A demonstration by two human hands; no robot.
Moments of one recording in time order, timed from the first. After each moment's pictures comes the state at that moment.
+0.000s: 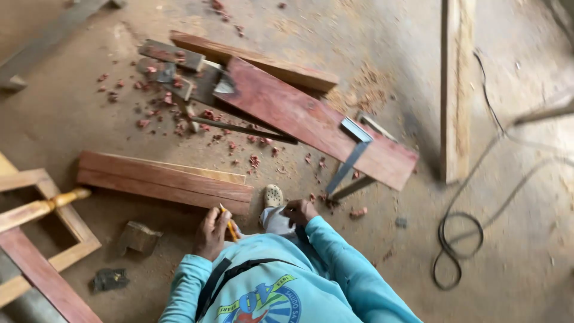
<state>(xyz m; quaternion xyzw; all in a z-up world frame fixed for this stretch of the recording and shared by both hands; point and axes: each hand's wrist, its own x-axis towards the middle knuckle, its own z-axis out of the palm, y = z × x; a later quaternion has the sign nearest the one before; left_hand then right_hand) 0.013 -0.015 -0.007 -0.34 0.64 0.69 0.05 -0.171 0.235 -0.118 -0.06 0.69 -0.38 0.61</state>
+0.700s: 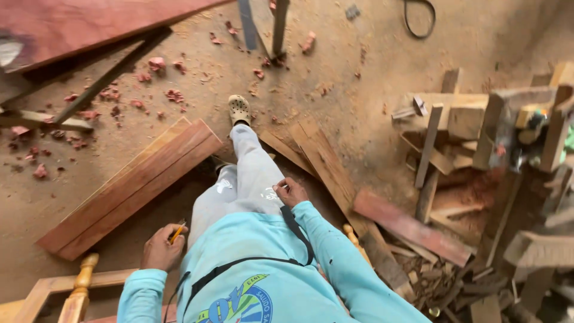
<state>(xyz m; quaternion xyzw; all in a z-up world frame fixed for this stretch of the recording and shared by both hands) 0.122 -0.171 -0.073 -0.07 0.85 0.33 0.41 0.196 0.232 -0.142 0.40 0.78 -0.39 0.29</state>
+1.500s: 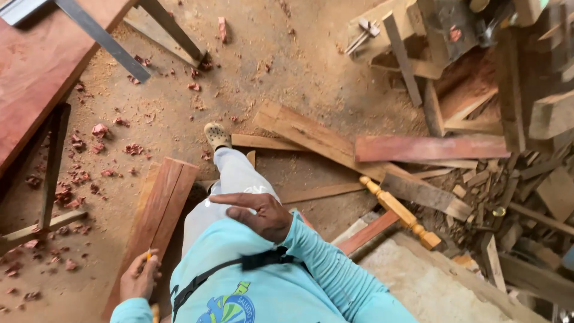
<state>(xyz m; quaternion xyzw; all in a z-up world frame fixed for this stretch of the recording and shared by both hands) 0.058 -0.158 -0.102 -0.17 0.78 0.36 0.49 0.144 0.266 0.114 0.25 0.63 -0.72 0.11</state>
